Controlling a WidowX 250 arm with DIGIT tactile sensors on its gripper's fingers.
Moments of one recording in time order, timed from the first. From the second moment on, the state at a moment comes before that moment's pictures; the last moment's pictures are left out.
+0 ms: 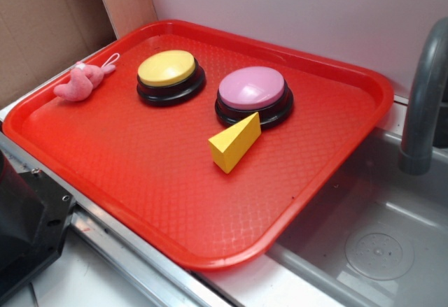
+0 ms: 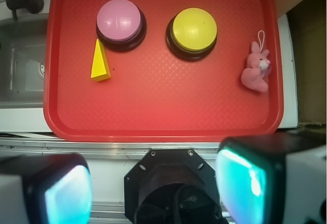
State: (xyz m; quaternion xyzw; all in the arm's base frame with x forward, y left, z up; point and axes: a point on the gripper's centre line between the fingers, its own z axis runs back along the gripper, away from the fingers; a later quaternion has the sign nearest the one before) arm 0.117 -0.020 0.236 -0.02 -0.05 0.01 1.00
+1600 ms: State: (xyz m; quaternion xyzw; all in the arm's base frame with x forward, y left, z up) arm 0.203 -0.088 0.090 -0.03 0.00 0.08 1.00
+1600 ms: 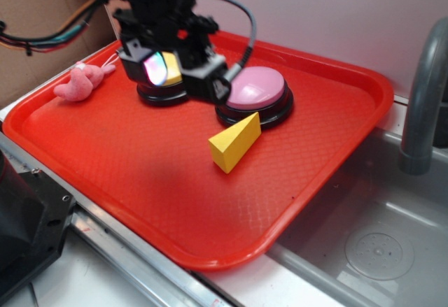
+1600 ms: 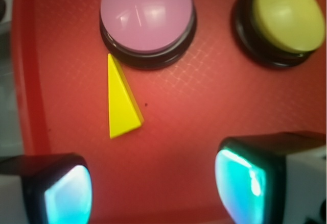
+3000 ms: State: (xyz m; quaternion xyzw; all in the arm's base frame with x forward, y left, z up) arm 0.230 -0.113 0.019 -0.04 0.00 0.13 0.99
